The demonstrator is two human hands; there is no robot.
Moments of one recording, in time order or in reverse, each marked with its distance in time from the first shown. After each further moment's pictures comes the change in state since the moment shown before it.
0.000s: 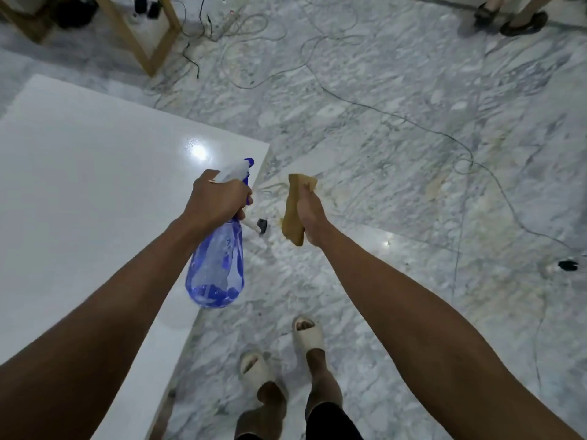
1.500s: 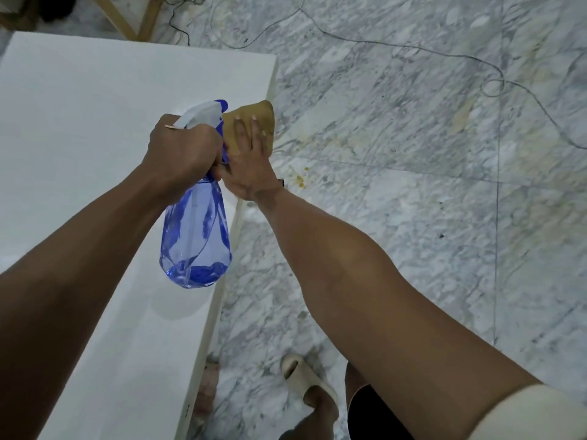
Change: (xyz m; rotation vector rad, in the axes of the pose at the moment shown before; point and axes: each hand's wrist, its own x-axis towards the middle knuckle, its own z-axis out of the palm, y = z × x) left_hand -0.050 -0.092 -0.034 0.180 0.122 0.154; right_hand 0.012 0.113 0.154 -1.132 0.230 -0.880
